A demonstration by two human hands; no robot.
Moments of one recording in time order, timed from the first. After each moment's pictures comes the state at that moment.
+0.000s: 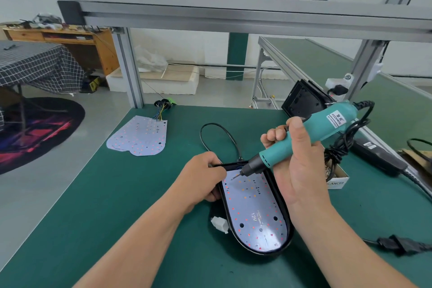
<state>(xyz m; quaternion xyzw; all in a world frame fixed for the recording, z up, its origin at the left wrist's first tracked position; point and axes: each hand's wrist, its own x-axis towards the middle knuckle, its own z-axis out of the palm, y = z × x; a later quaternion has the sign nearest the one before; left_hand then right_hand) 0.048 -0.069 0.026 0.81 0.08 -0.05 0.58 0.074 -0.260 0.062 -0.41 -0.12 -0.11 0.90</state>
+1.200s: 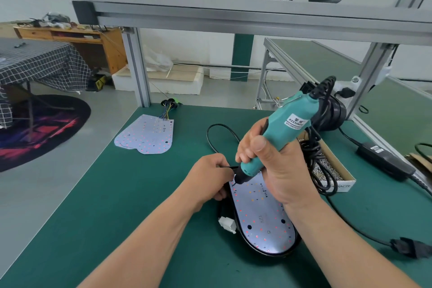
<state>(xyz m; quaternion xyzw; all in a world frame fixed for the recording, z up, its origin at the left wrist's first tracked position) 0.053 -0.071 0.016 0.80 0.08 -0.06 0.59 0.060 -0.232 0.073 -0.54 -0.31 0.02 0.78</state>
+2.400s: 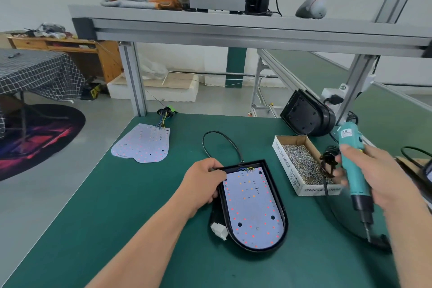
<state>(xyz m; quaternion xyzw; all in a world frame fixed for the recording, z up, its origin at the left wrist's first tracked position) 0.055 -0.068 0.015 0.78 0.10 -0.02 0.61 0.100 -0.424 0.071 -0.73 0.10 -0.05 0.67</state>
